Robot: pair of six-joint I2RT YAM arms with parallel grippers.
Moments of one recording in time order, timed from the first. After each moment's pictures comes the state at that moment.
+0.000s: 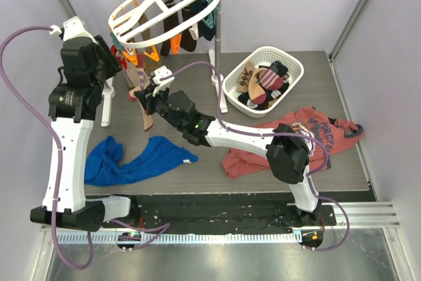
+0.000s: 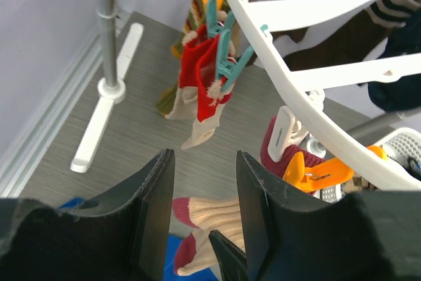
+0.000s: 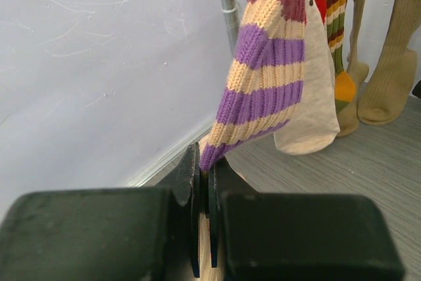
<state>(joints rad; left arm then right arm) -0.11 1.24 1.75 -0.80 -0.33 -0.39 1.10 2.04 1.68 0.51 0.27 0.20</state>
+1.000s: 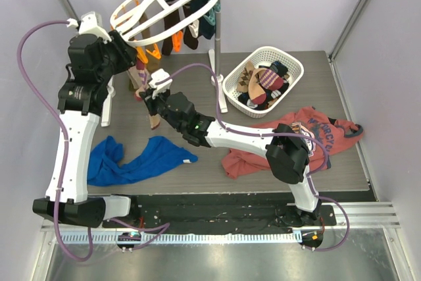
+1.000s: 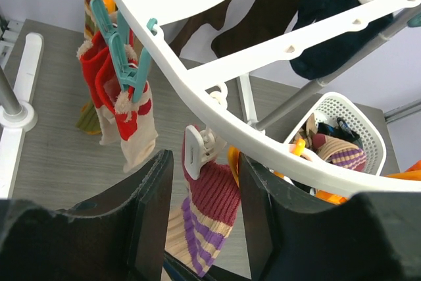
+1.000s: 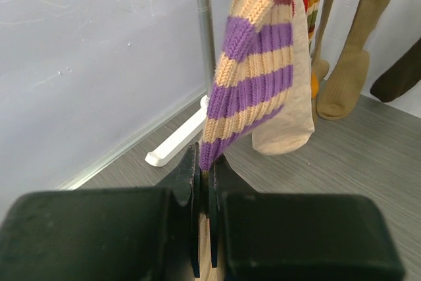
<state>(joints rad) -0.11 1.28 1.68 -0.61 -0.04 -0.39 1.10 2.04 1.67 0.48 0.32 0.08</state>
